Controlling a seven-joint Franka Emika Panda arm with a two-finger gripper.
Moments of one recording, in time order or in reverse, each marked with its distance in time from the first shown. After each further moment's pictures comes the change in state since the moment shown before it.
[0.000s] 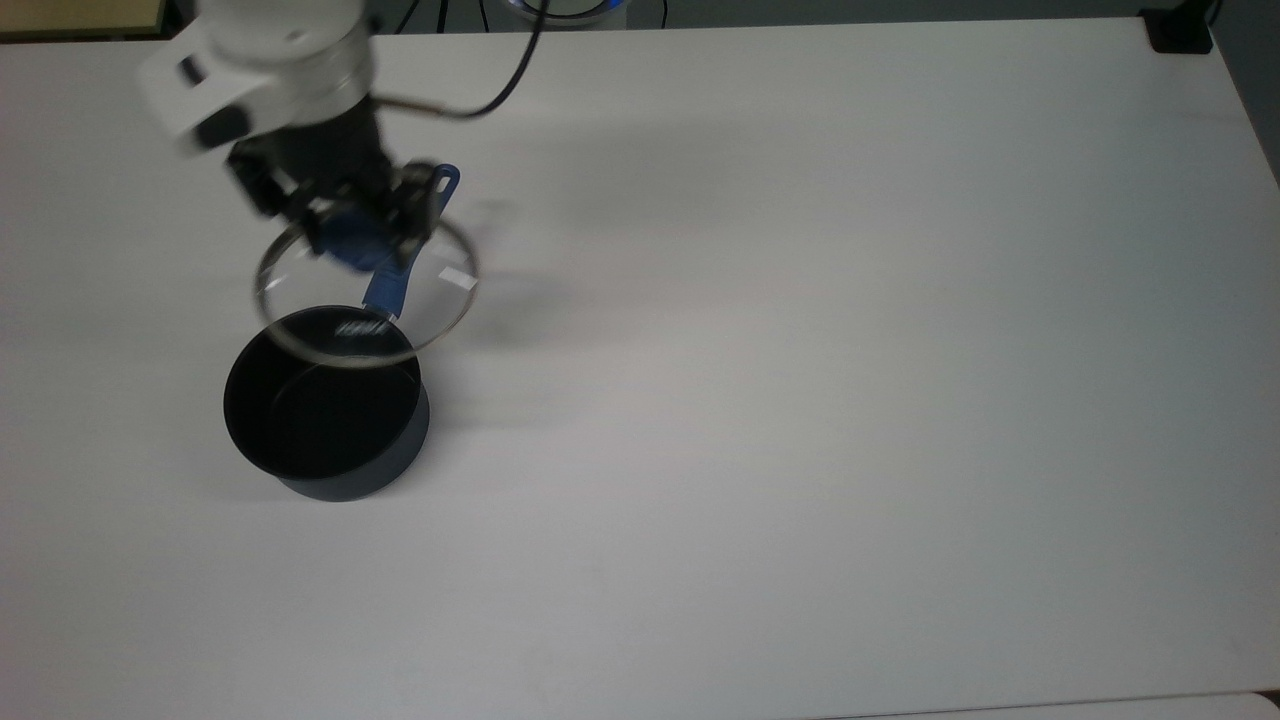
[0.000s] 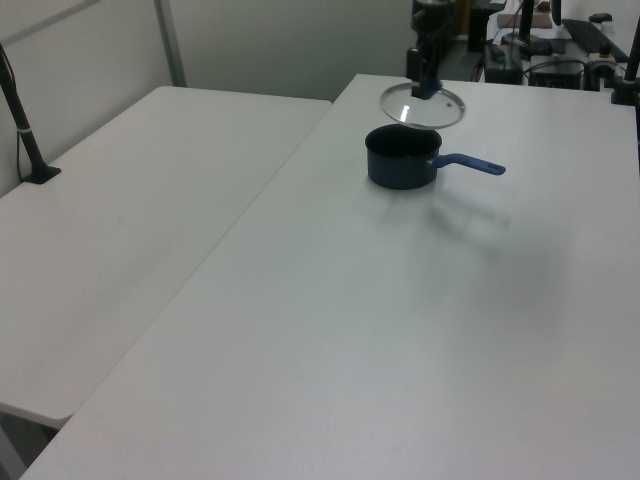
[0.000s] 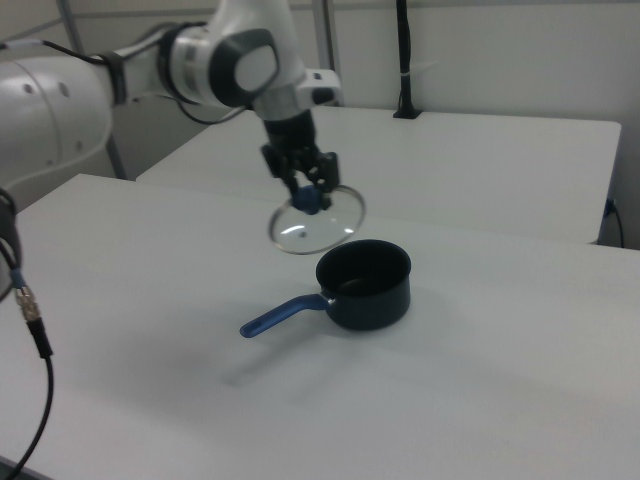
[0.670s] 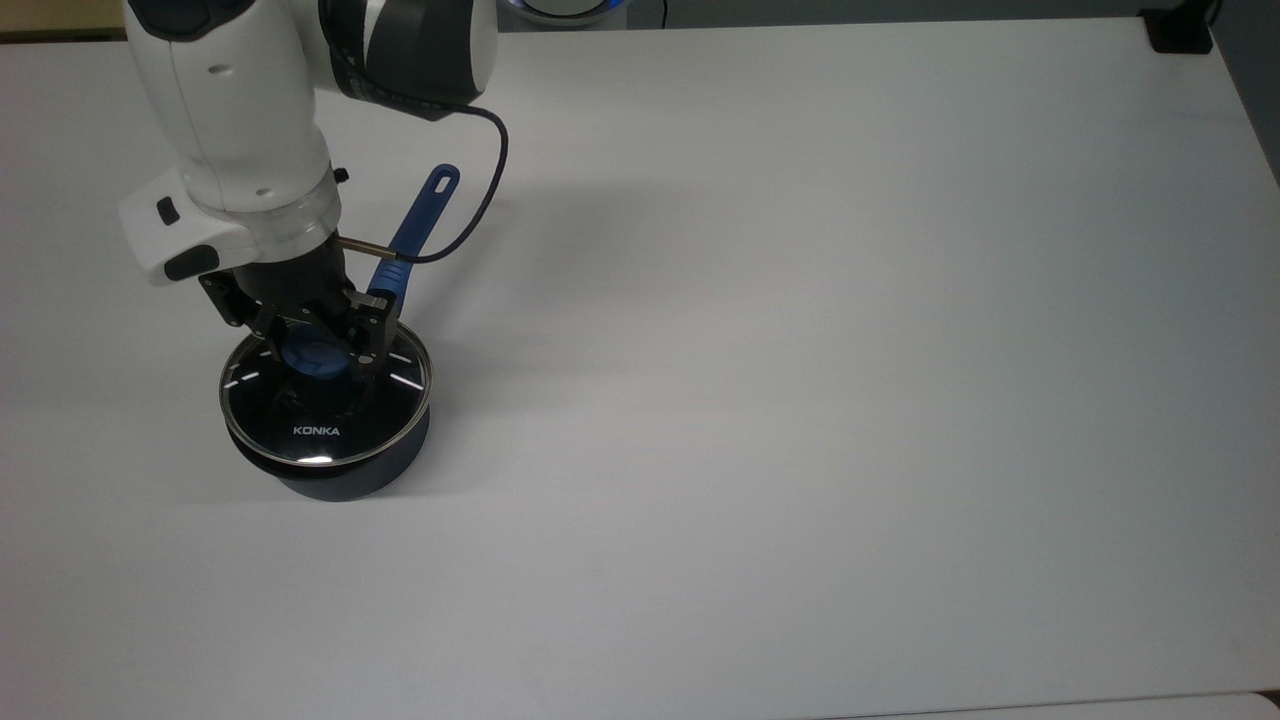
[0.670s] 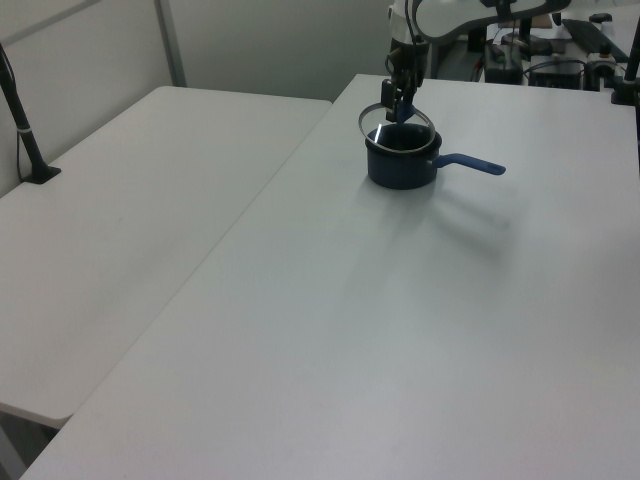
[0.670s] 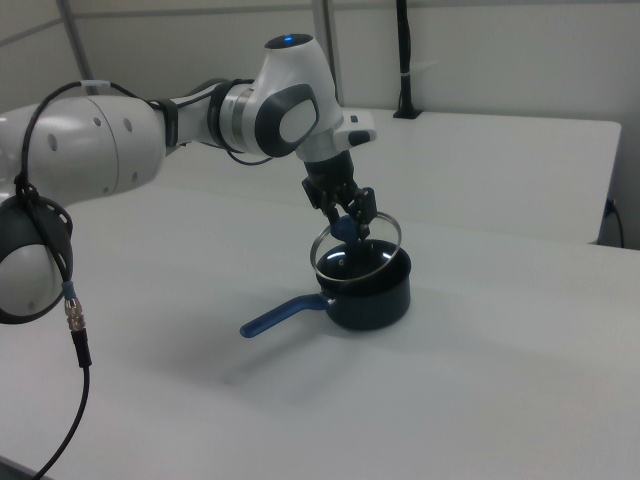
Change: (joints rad) arm -0.003 0.172 -0.046 0.043 -0.015 0.188 0.034
